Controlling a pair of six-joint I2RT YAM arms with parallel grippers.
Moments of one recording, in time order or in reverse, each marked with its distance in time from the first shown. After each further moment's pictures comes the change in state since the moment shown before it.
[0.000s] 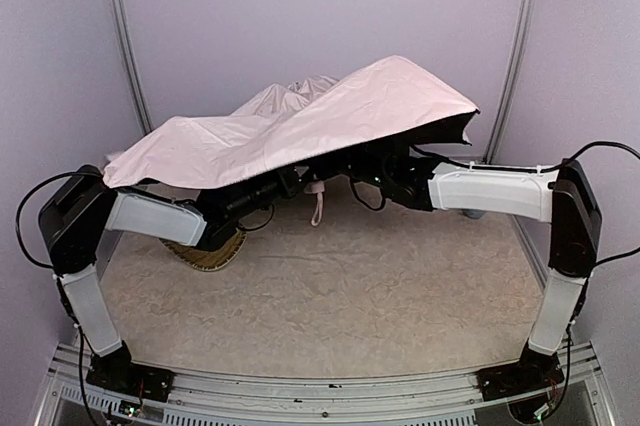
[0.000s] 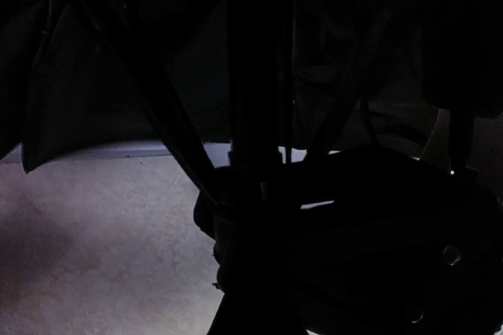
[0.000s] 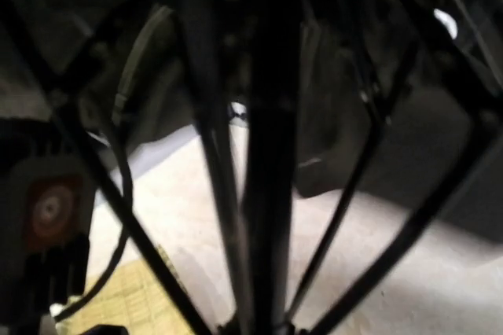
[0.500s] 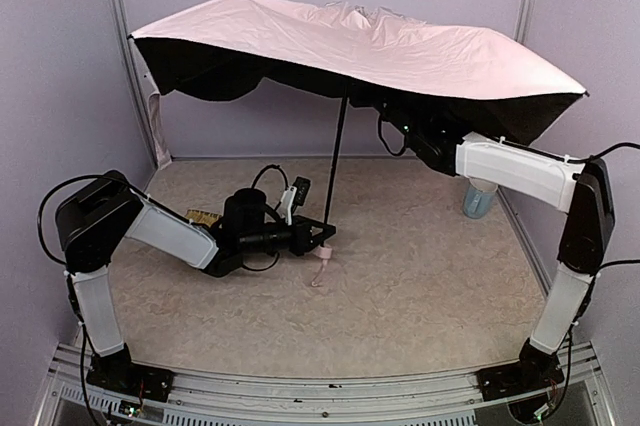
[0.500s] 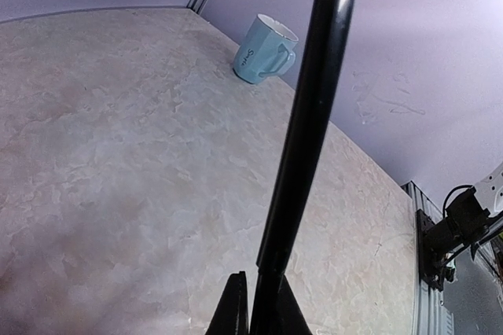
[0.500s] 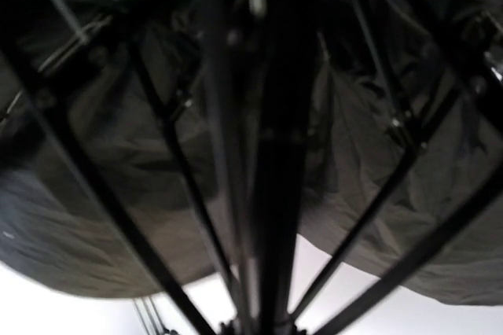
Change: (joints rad) left arm -0.080 0.087 -0.100 -0.165 0.111 0.144; right arm -0.136 -0.047 0.139 0.153 0.074 -0.002
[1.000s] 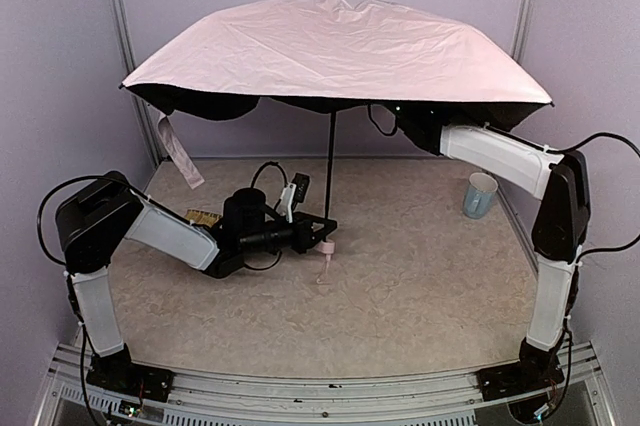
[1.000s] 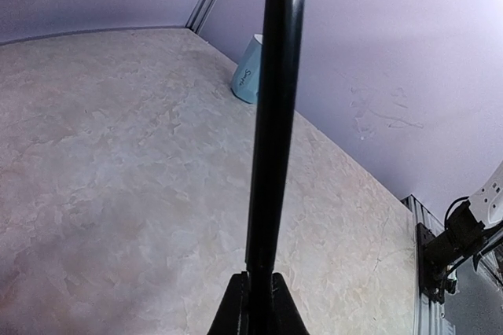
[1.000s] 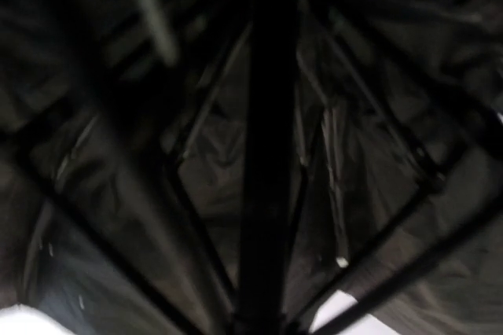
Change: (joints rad) left arm -0.014 0.002 -0.009 0.053 -0.036 0.005; right arm -0.055 0.152 0.252 -0.024 -0.149 0.126
